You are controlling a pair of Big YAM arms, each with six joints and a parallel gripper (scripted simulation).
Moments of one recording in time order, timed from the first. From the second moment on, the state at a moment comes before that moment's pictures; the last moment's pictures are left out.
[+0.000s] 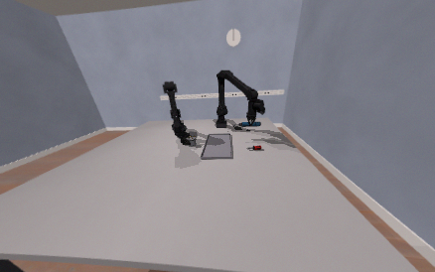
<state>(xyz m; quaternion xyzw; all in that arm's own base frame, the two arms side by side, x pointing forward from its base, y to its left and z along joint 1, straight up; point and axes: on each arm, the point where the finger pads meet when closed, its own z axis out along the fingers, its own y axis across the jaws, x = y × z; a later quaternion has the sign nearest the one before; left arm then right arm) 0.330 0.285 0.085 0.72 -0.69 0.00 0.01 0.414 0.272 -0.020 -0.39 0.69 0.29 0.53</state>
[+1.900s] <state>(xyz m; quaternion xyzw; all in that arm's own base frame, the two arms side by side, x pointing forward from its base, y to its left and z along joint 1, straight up) 0.334 0.288 0.121 0.72 -0.69 0.00 0.01 0.414 0.272 -0.020 -0.39 0.69 0.29 0.53</state>
